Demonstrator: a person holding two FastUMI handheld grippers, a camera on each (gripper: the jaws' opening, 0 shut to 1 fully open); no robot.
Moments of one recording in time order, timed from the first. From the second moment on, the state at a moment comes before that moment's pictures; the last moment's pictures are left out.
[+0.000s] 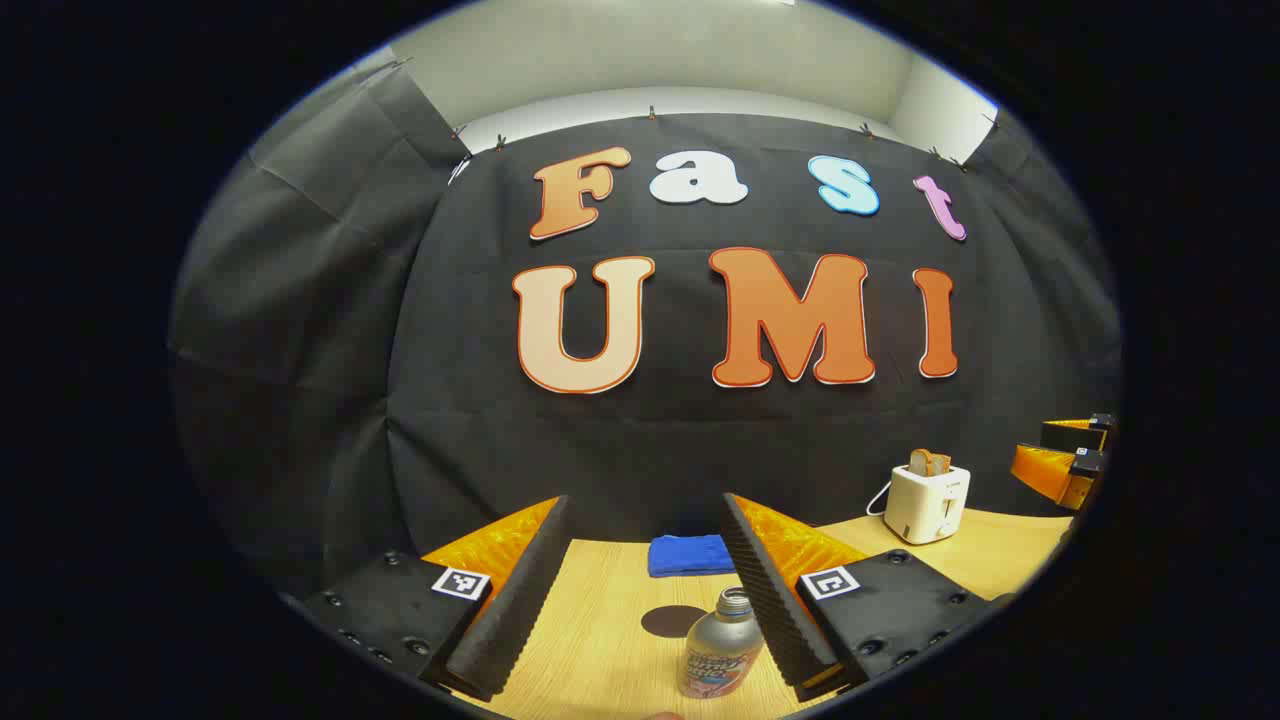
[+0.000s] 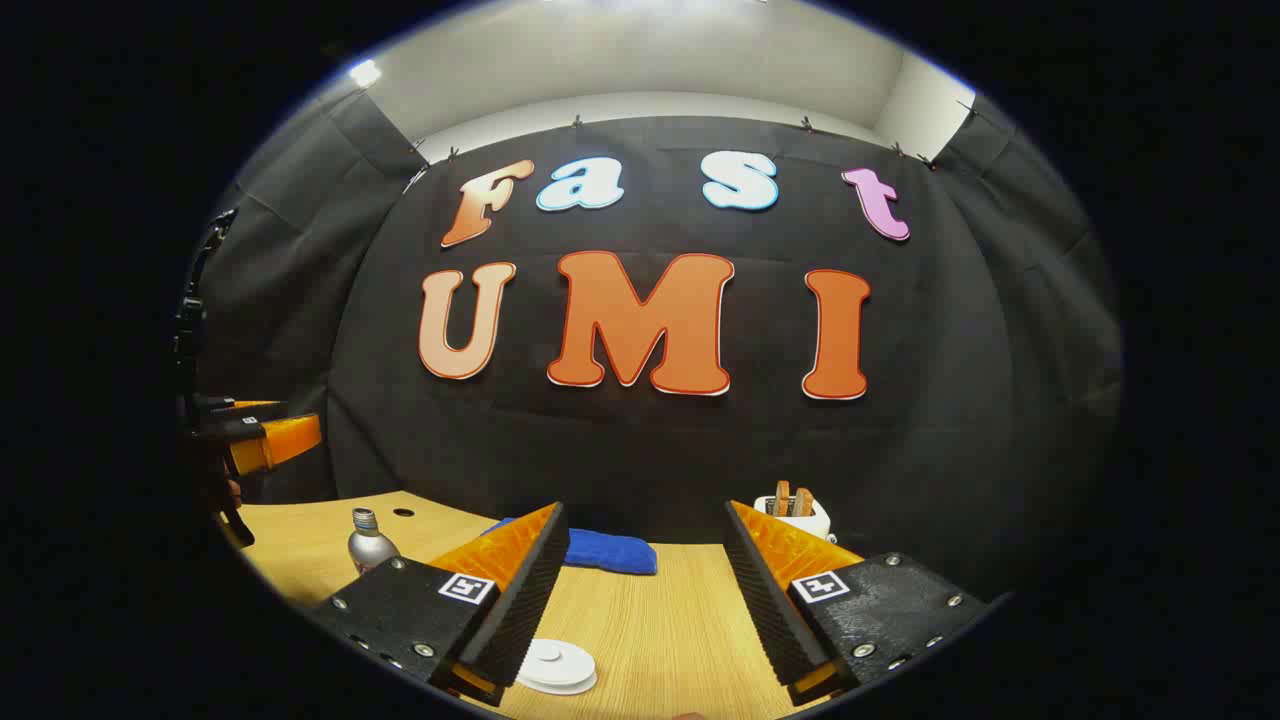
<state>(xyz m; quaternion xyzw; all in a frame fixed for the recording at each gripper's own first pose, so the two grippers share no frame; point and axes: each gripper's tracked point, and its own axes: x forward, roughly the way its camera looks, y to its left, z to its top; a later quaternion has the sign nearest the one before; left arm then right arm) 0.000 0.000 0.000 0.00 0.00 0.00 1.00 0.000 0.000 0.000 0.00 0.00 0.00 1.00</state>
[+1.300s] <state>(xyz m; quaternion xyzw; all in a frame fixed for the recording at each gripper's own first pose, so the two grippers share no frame) -0.005 -0.021 -0.041 0.00 0.04 -0.03 1.00 0.008 0.041 -0.063 -0.01 0.08 0.07 0.99</state>
